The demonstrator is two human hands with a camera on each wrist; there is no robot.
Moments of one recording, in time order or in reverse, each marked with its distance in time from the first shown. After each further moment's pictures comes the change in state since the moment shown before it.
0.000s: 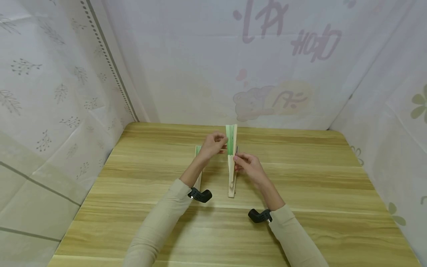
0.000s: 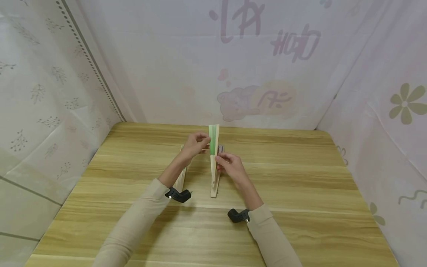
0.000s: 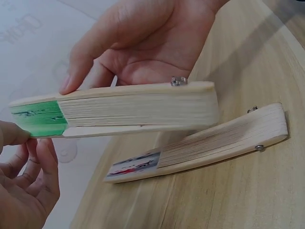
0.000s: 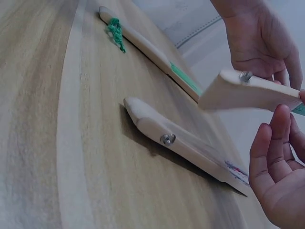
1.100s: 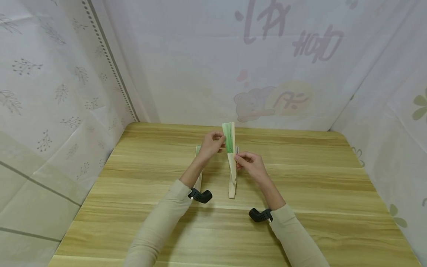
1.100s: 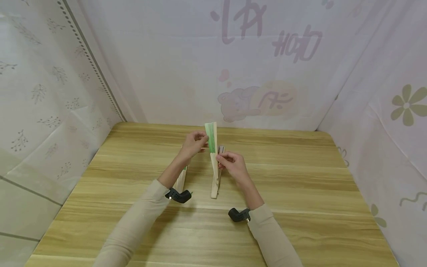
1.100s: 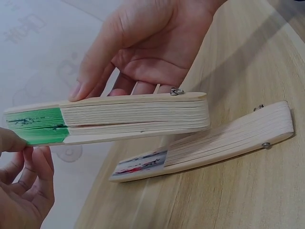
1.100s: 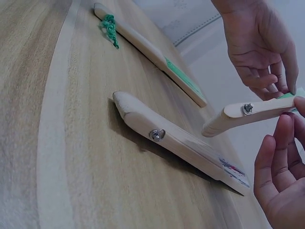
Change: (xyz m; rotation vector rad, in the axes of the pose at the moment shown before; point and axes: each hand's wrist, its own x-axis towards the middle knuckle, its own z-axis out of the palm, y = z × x) left_hand 0.000 0.001 -0.002 0.012 0.076 0.031; right_hand 0.004 -0.001 -0.003 -0.047 0.069 -0.097
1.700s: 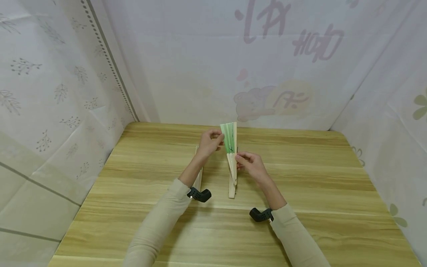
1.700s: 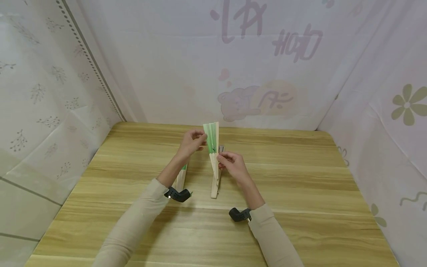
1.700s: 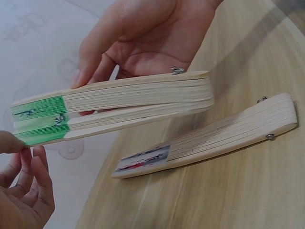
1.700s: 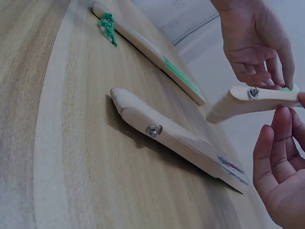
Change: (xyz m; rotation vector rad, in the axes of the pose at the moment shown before) left_hand 0.001 0.000 -0.004 -0.068 0.035 0.019; right_hand 0.000 -0.002 0.000 0.026 -0.033 0.052
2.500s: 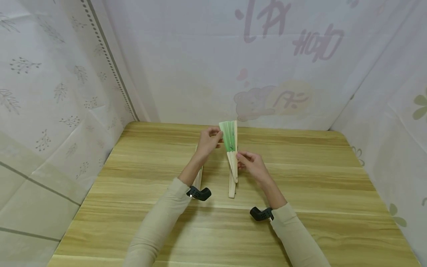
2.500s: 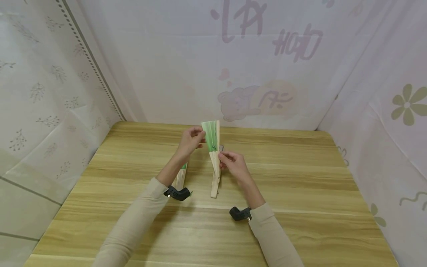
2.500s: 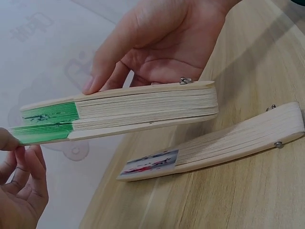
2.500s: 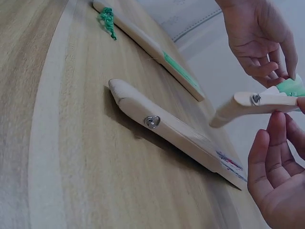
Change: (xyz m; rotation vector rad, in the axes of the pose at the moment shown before) left_hand 0.003 0.004 -0.001 -0.016 0.034 0.034; right_hand 0.001 0.000 -0.003 -0.029 0.046 0.057
